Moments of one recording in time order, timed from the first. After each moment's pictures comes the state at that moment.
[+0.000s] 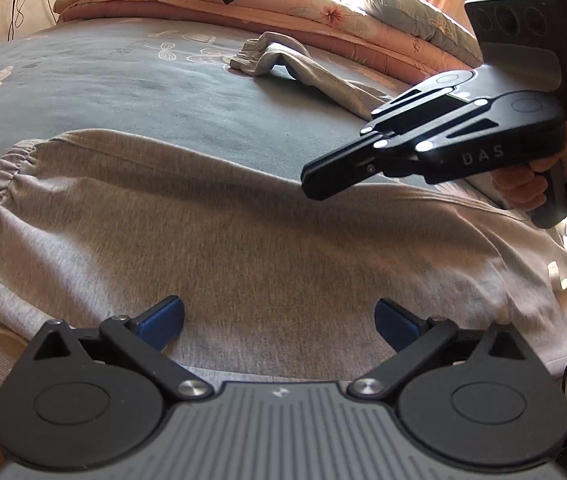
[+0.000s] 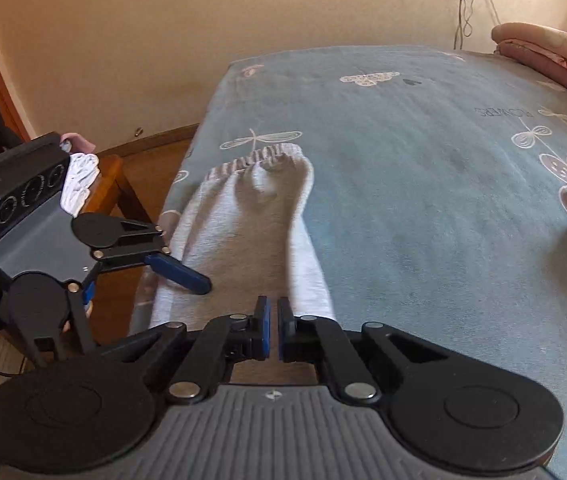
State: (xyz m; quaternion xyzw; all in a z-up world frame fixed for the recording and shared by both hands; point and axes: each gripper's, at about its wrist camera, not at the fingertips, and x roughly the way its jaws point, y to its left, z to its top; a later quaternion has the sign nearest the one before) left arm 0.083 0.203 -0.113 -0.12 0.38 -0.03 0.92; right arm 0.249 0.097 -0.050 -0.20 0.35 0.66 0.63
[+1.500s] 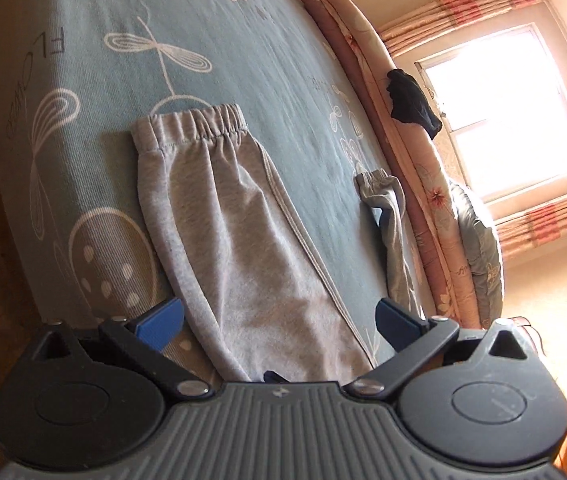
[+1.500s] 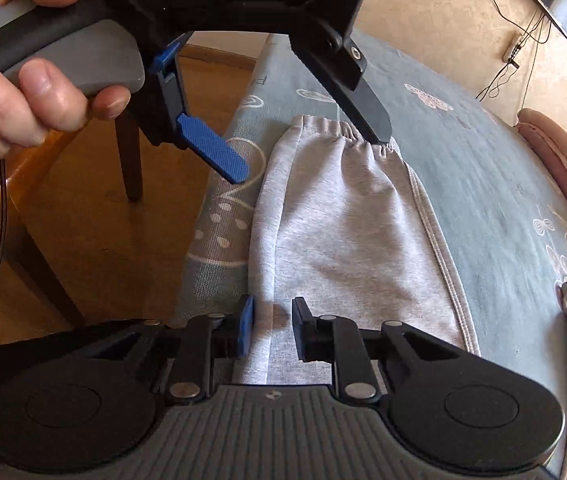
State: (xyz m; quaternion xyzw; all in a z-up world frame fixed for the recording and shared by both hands) left arm 0.017 0.307 -0.123 -0.55 0.26 0.09 0.79; right arm 0.105 0.142 -0.077 -0.41 0.24 0.58 0.66
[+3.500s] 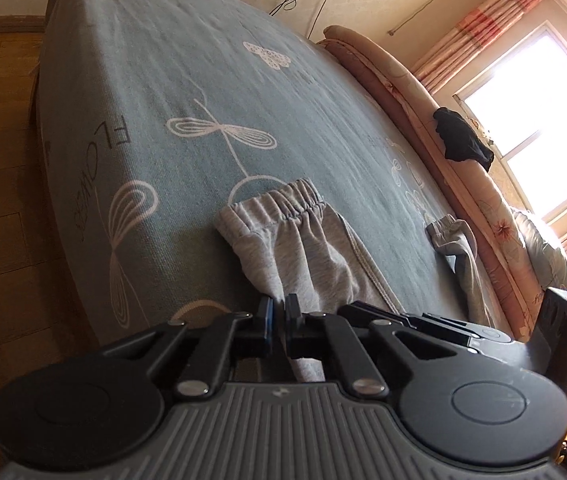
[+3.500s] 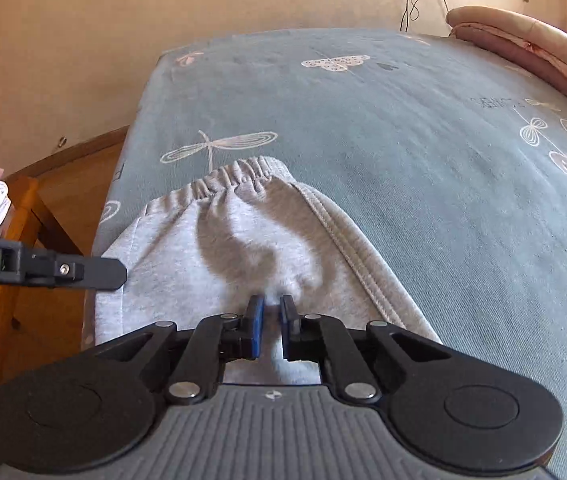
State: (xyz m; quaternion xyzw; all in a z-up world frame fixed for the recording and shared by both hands) left arm 0.012 0.327 -0.120 -0.43 0.24 0.22 0.84; right arm 0.223 0.221 -0.096 -0.20 0.36 0.55 0.73
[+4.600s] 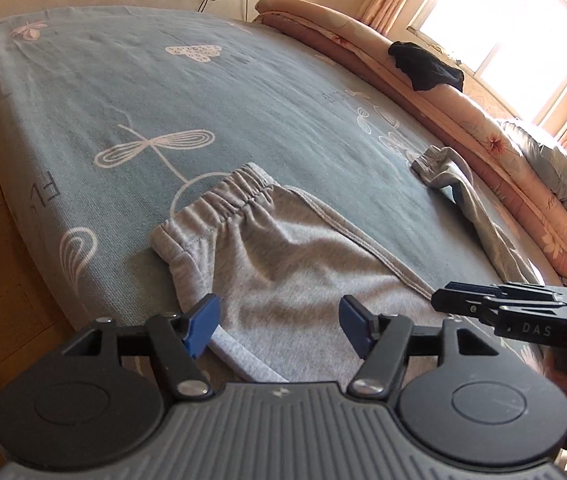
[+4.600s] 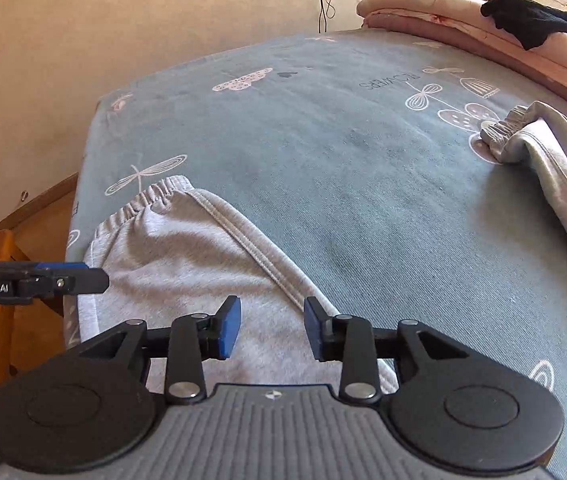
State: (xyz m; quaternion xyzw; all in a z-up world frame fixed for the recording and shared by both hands) left arm 0.045 0.299 -0.099 -0.29 0.31 0.17 0.89; right arm 0.243 0.119 -0.056 -0.14 0.39 0.48 0.77
